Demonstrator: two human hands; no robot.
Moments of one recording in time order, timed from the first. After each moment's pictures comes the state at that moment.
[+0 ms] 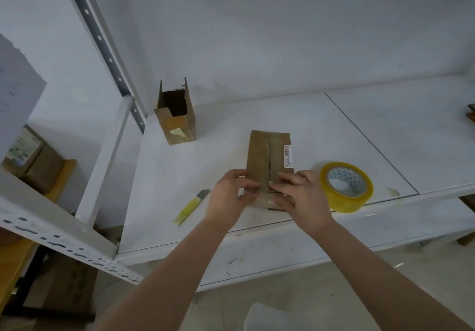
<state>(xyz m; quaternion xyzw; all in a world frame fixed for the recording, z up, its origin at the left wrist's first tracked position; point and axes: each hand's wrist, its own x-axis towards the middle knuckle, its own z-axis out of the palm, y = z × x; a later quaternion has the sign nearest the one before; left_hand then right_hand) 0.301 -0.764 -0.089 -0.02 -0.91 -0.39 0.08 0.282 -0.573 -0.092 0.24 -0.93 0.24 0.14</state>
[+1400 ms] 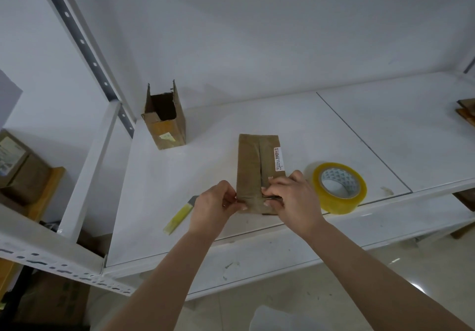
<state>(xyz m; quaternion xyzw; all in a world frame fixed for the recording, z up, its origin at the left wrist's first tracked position) 0.303 -0.777 -0.110 0.01 -0.91 -0.40 0.09 0.277 -0.578 -0.090 0.23 -0.93 0.25 0.15</state>
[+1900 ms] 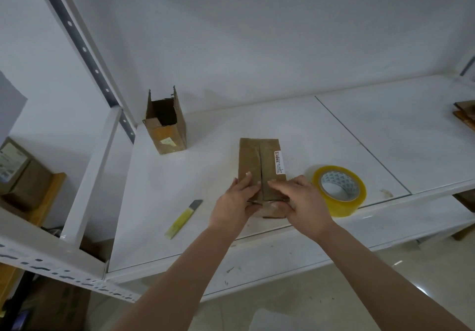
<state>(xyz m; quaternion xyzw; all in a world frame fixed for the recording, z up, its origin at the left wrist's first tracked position) 0.290 -0.746 -0.090 -0.09 -0.96 -0.27 -0.01 0.276 -0.562 -0.091 0.23 -0.92 0.27 0.14</state>
